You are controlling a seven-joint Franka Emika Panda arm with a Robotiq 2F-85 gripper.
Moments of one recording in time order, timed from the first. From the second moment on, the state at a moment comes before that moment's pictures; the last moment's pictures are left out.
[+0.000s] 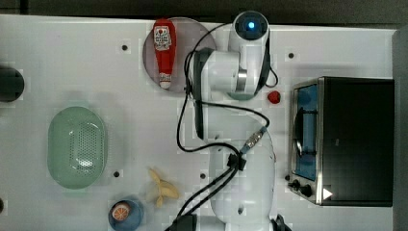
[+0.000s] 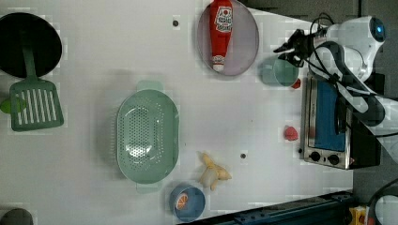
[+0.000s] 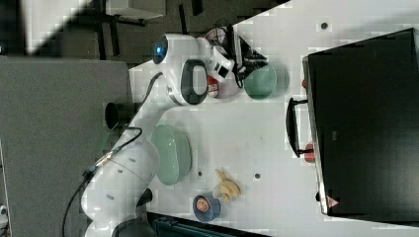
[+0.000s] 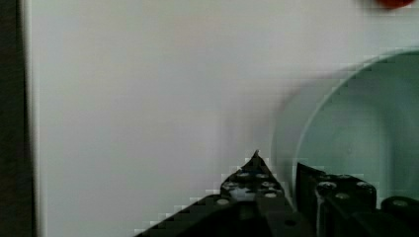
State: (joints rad) arm -0.09 0.87 -0.04 -1.44 -0.05 0.76 0.71
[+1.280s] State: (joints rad) arm -0.07 0.74 -0.03 -1.38 -0.05 0.54 0.54
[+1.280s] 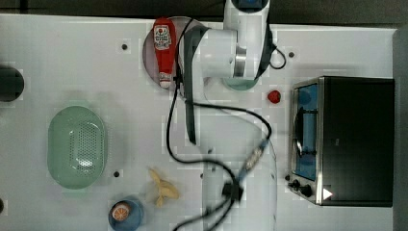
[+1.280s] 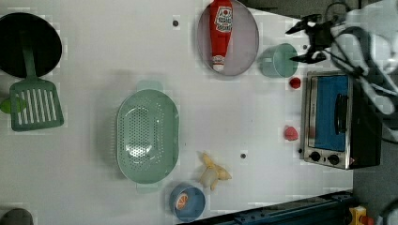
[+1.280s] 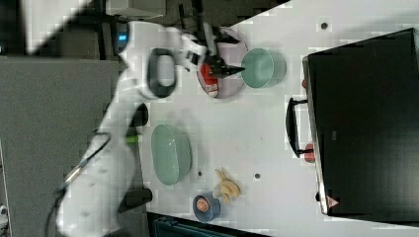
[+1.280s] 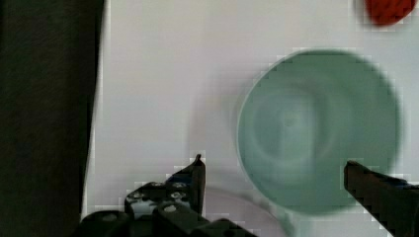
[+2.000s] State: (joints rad) arm -0.05 -0.03 -0.02 -1.82 -0.02 0.38 0.34
